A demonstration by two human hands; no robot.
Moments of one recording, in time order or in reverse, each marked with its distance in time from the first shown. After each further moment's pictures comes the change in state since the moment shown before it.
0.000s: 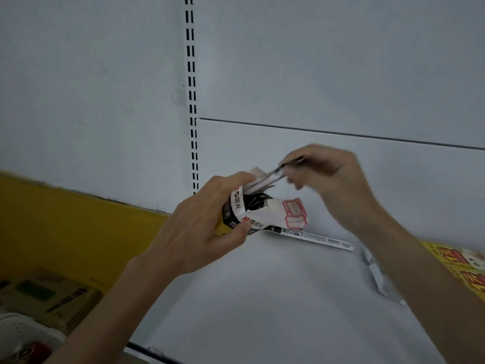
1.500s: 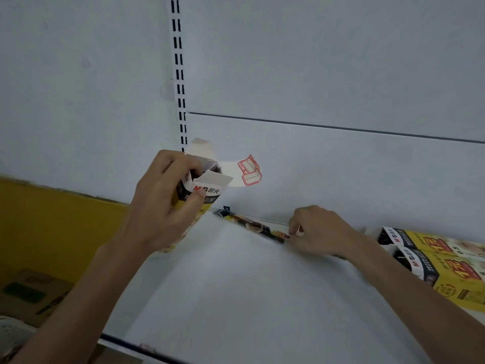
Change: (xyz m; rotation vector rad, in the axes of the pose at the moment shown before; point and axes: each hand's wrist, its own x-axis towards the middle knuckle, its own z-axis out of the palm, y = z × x) left_hand 0.005 -0.025 -0.014 0.122 0.254 -0.072; right_hand -0.028 0.083 -0.033 -1.283 -0.485 0.458
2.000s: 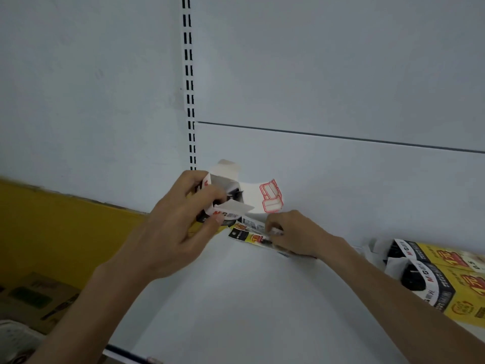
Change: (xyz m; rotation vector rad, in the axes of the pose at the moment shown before) left_hand -0.008 0.009 -0.010 -0.016 -0.221 0.108; right_hand 0.032 -0.029 0.009 0.214 -0.014 -0.088
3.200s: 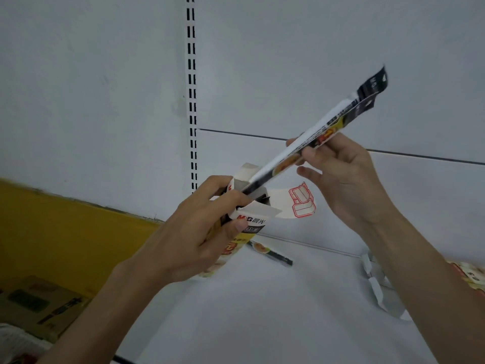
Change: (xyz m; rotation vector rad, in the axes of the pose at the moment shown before) left_hand 0.014 0.014 0.006 -0.127 -0.074 0.044; right_hand -0.046 -0.037 -0.098 1.333 0.471 -0.396
